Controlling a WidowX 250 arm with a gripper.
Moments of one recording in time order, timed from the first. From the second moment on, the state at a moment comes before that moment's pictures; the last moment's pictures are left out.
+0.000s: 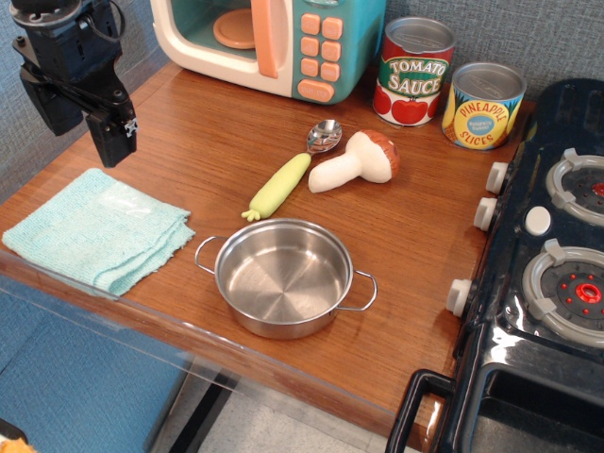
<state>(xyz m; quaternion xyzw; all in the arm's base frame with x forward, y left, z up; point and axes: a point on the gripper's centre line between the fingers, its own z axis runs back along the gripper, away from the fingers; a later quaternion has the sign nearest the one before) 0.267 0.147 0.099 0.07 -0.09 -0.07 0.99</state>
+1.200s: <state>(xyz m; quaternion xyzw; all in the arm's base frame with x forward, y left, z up) 0.309 0.016 0.053 0.03 -0.07 -0.24 0.97</state>
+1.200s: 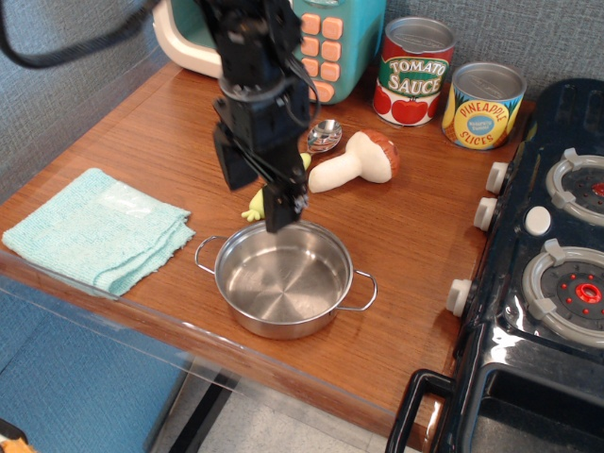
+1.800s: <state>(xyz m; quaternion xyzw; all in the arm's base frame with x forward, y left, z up) 0.301 0.010 0.009 0.03 -0.03 -0.26 0.97</state>
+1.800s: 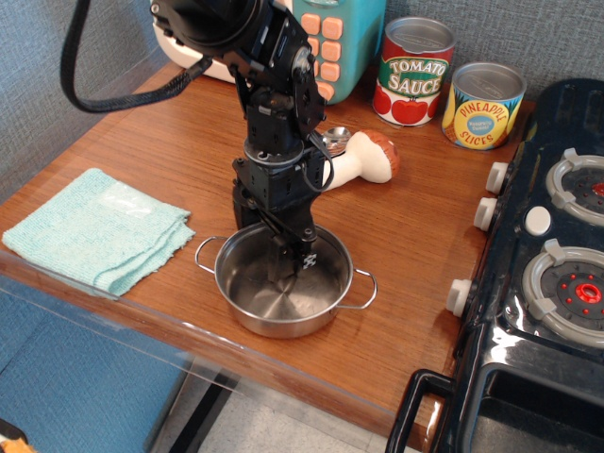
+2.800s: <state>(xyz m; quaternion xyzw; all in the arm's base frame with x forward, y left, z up) 0.334 0.110 0.090 0.01 -0.10 -0.10 0.99</state>
